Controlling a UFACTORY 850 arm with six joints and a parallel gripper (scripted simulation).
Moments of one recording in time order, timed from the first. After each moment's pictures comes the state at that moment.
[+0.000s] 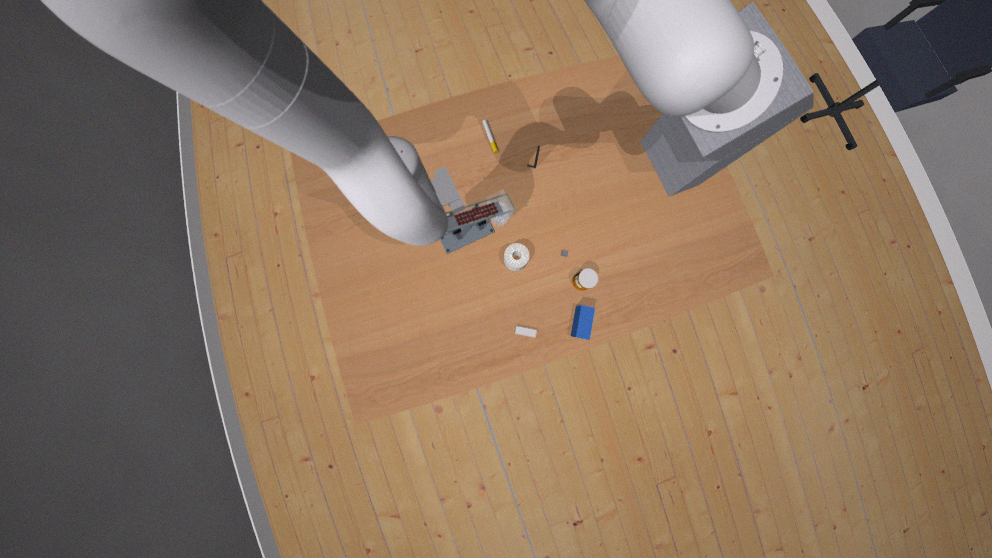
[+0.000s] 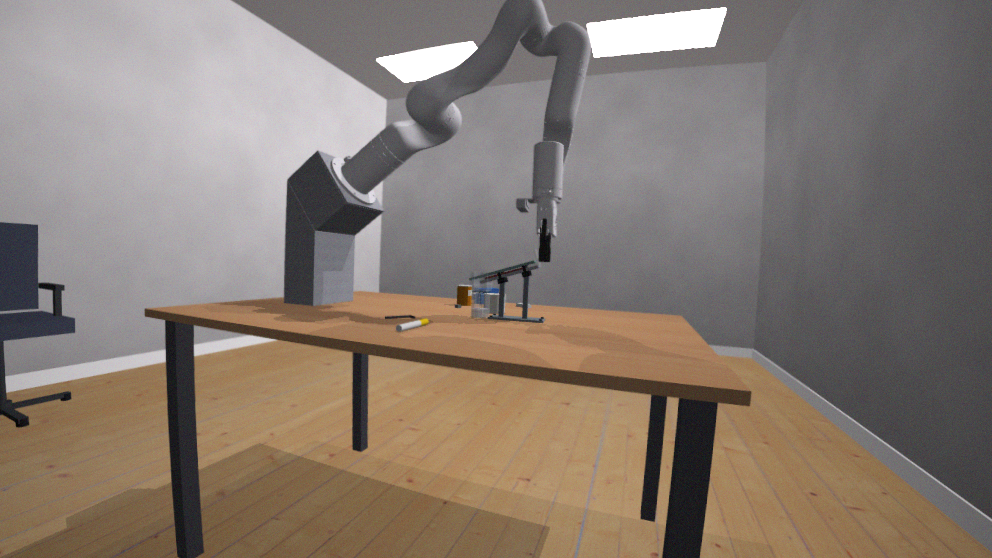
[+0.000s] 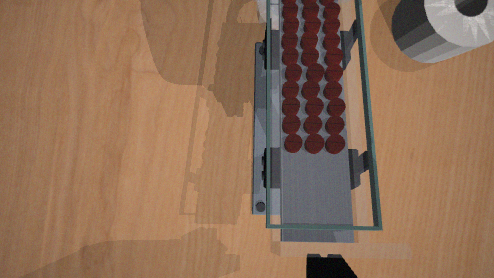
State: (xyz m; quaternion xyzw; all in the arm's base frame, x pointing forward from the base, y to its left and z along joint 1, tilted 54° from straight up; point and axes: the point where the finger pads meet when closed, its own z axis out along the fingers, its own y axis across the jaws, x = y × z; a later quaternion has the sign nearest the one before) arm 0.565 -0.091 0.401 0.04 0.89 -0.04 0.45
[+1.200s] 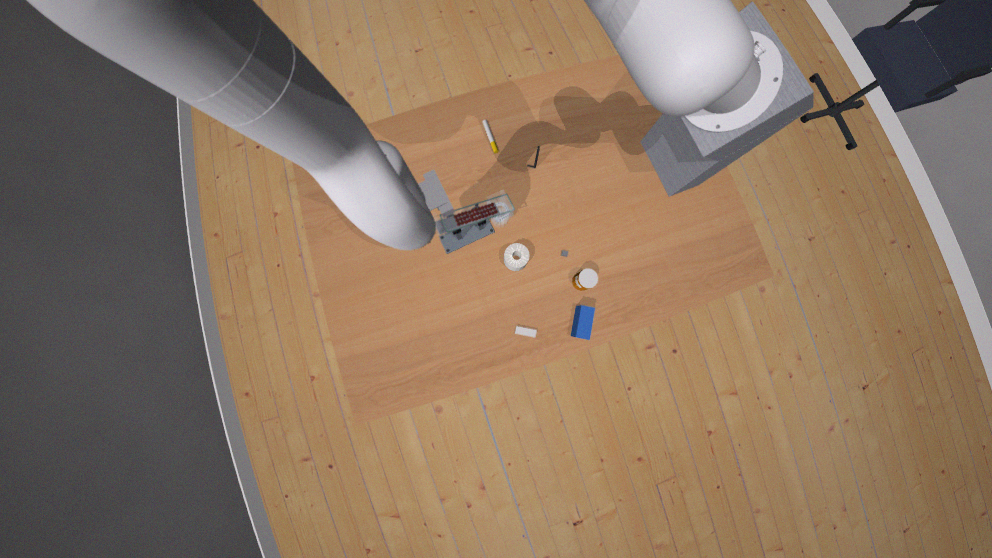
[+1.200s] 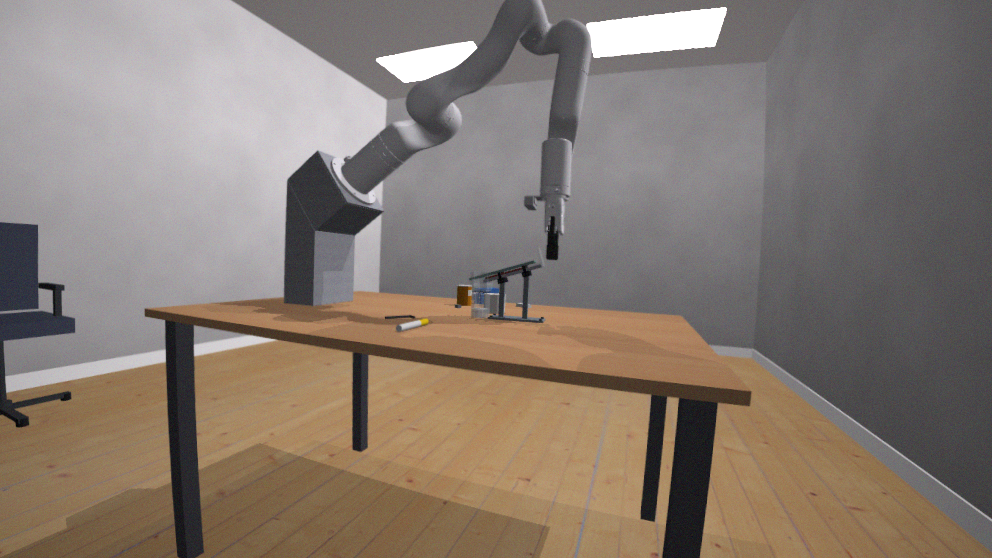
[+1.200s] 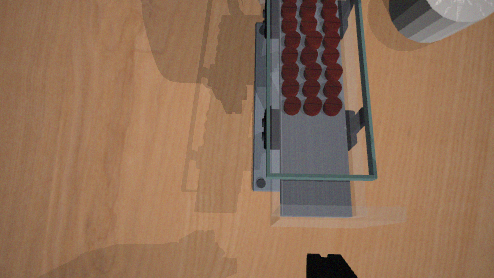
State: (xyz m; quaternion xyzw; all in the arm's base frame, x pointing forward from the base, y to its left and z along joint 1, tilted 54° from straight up) arm 0.573 -0.090 0.423 0.04 0.89 -0.04 0.45
